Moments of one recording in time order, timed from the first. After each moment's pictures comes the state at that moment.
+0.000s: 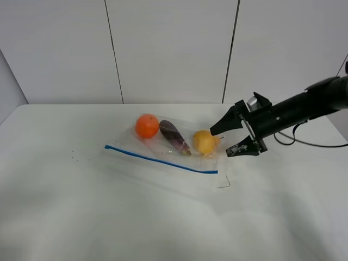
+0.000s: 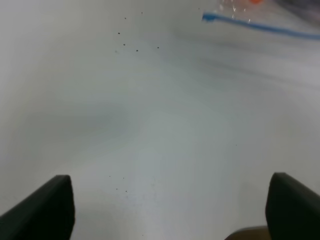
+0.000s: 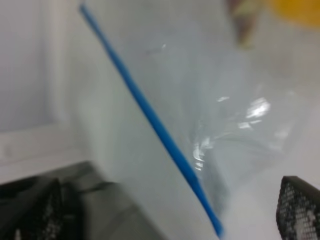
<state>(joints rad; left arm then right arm) -0.02 -0.01 -0.49 -0.04 1.05 0.05 -0.03 2.01 -1.27 1.05 1.17 -0.66</state>
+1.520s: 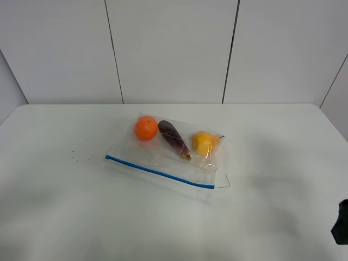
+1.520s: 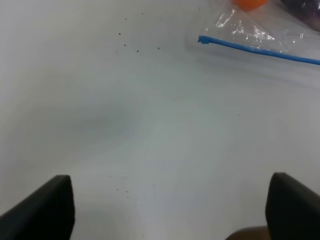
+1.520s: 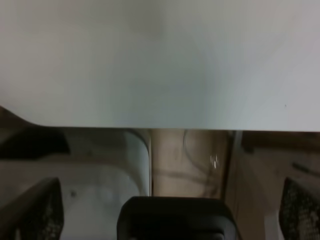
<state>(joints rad) -0.02 -0.01 -0.49 -0.04 1.05 0.05 -0.02 0.84 -0.60 0.06 1.21 -0.05</state>
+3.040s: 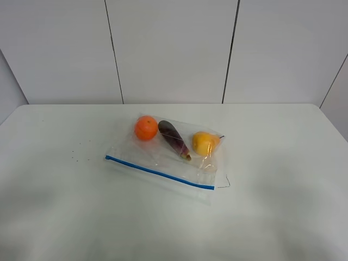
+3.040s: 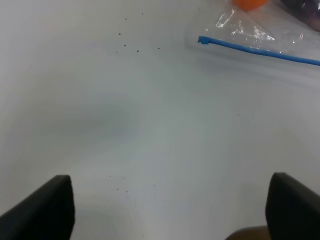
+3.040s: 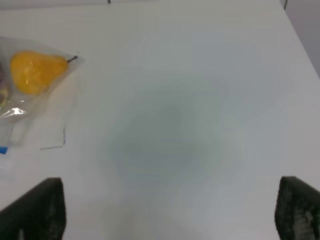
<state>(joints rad) -0.02 -0.01 -0.49 -0.04 1.05 0.05 -0.02 0.00 -0.49 0.02 1.03 0.01</state>
